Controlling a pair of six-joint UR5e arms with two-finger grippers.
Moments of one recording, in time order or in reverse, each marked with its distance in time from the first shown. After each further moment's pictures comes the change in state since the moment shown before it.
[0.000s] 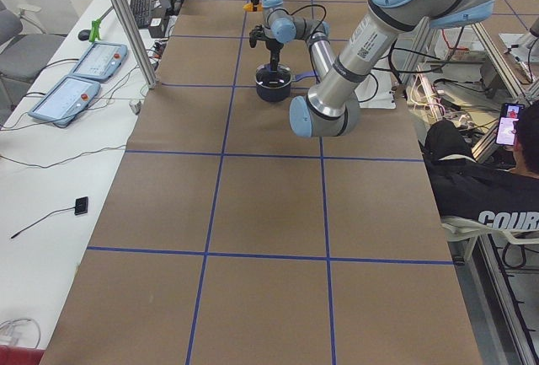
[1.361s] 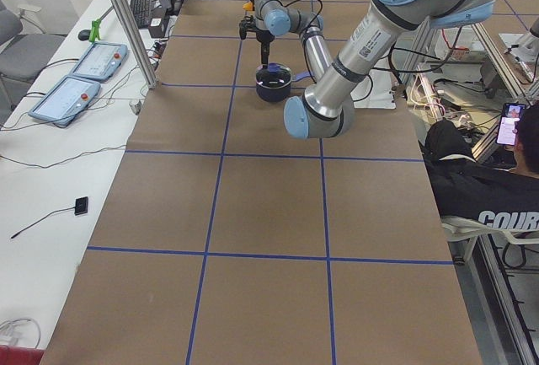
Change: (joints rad) left arm -0.071 -0.007 -0.046 0.030 0.002 -0.029; right arm 0.004 0.001 0.004 0.002 0.001 -0.002
